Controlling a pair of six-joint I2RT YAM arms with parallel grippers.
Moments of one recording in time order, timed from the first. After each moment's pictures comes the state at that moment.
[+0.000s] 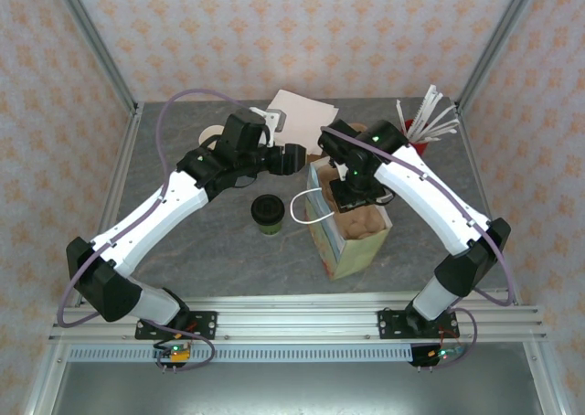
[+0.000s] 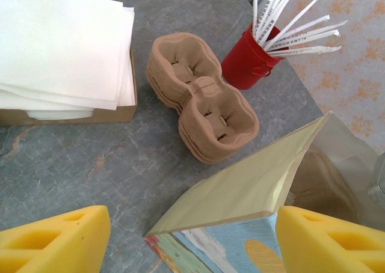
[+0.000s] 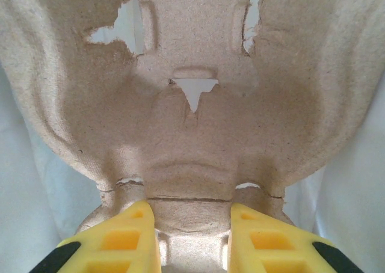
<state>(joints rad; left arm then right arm) -0.59 1.44 1.43 -0.59 0.10 -0.43 0.71 1.61 1.80 -1.66 0.04 0.38</state>
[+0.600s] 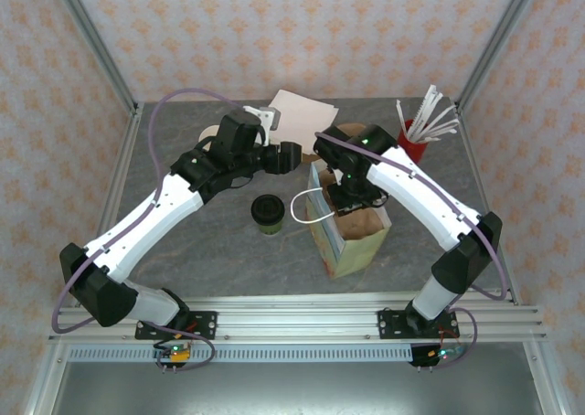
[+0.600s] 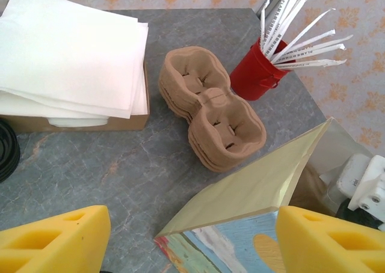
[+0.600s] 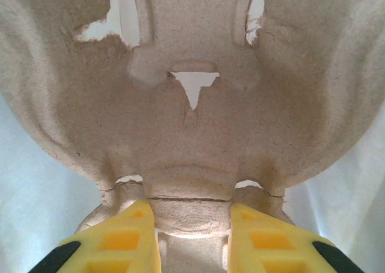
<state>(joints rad) -0.59 1.40 1.42 -0.59 0.04 -0.43 0.71 1.64 1.72 -1.62 0.05 0.38</state>
